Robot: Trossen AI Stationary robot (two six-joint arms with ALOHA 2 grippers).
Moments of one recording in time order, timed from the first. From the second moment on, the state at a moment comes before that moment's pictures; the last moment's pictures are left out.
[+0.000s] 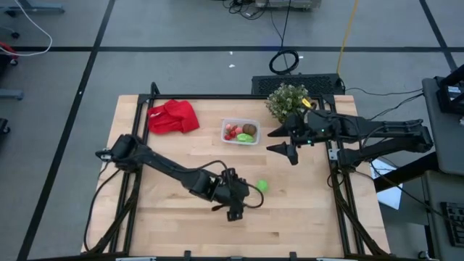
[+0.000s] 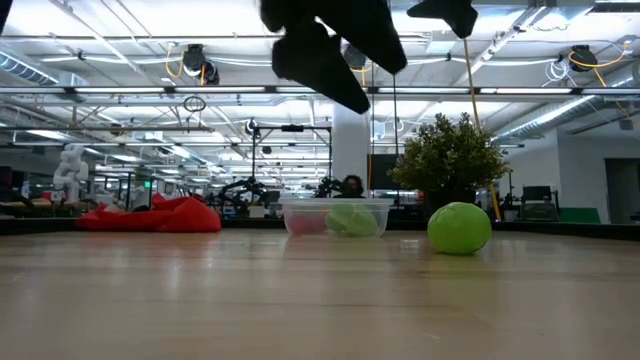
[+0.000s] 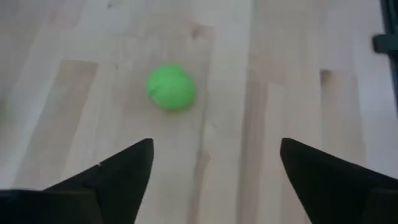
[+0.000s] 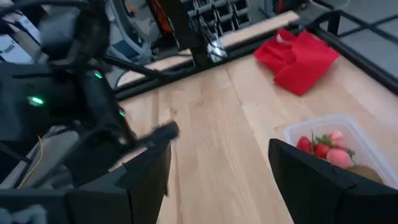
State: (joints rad) left arm -0.37 1.95 1.56 -0.52 -0.27 -0.42; right arm -0.02 1.01 1.01 -0.41 -0.03 0.35
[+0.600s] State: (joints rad) left arm -0.25 1.99 1.55 -0.35 -0.19 -0.39; right arm -0.03 0.95 1.01 -0.08 -0.03 0.30
